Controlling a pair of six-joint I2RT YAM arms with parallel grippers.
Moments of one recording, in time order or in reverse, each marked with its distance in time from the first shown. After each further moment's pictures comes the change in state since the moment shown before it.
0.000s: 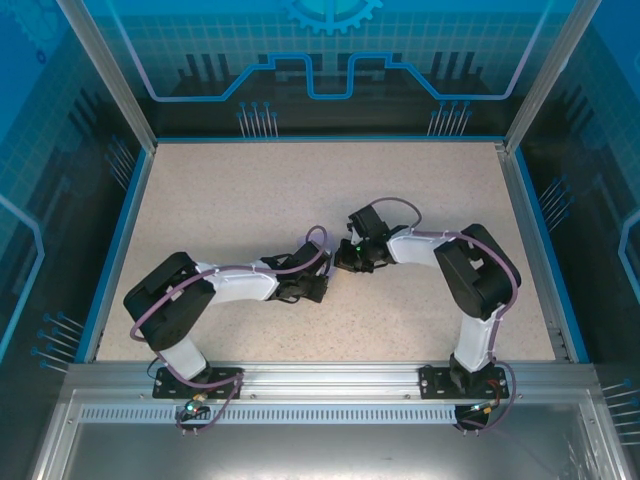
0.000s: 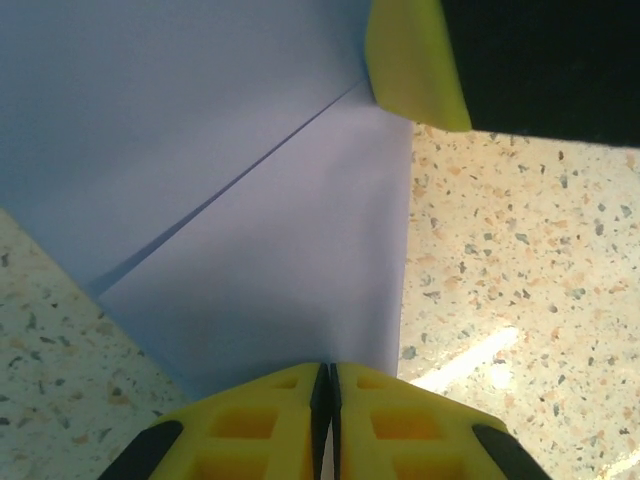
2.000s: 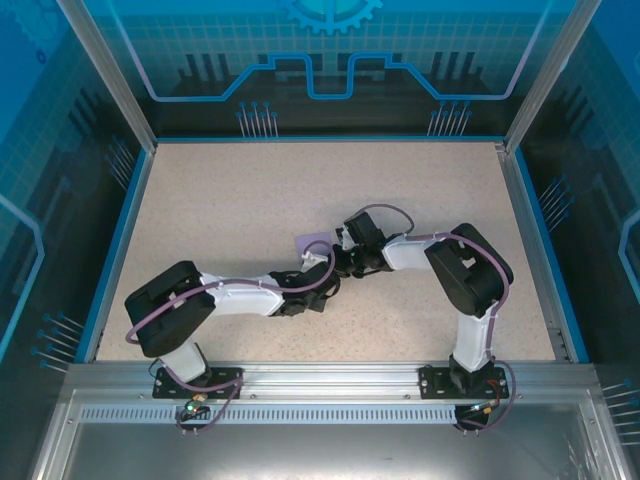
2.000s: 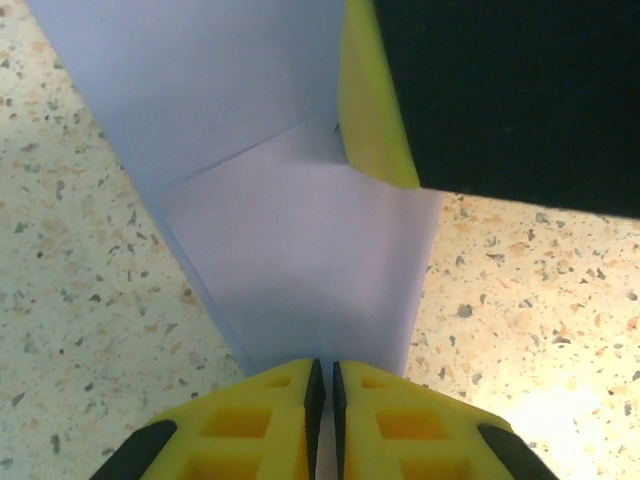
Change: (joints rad) left arm -0.157 -0.023 -0.033 -0.060 -0.291 -0.204; right arm 0.036 0.038 -0.056 0.186 -0.135 0.020
